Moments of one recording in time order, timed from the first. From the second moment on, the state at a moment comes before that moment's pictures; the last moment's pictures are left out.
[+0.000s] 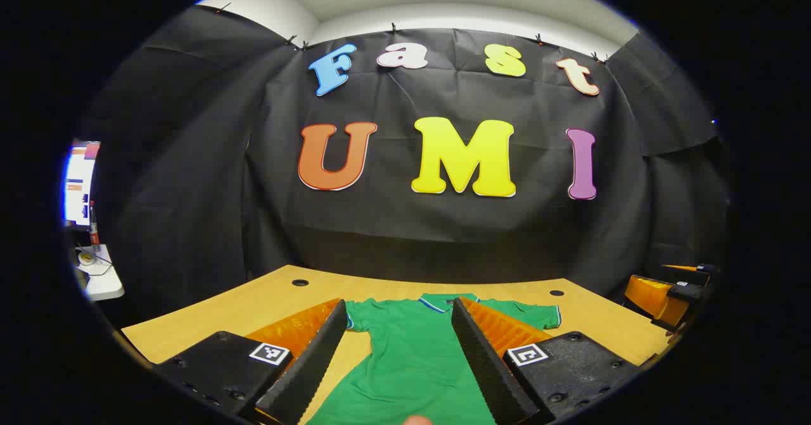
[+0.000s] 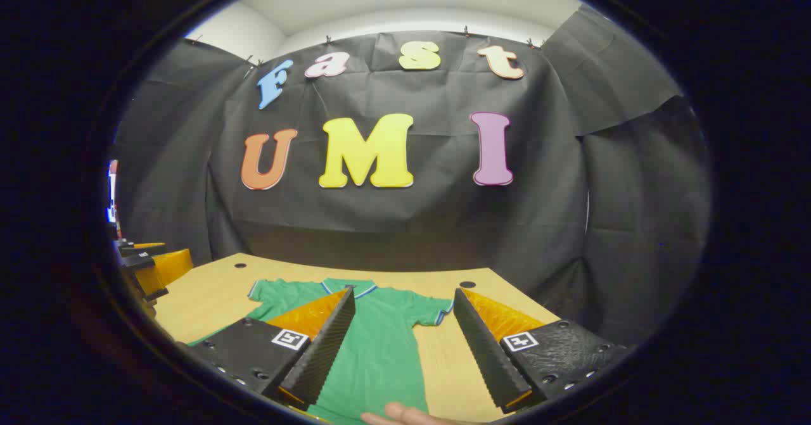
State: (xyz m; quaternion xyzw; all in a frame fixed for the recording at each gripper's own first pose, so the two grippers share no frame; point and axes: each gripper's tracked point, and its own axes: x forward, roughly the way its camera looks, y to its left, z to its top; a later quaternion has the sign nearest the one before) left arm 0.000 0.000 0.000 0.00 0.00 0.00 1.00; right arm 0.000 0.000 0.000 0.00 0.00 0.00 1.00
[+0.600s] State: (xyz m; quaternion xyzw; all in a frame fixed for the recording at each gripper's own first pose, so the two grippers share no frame) left arm -0.005 -0.009 0.000 0.00 0.00 0.00 1.00; right arm -0.011 -0.008 0.010 -0.01 -0.01 0.00 1.00
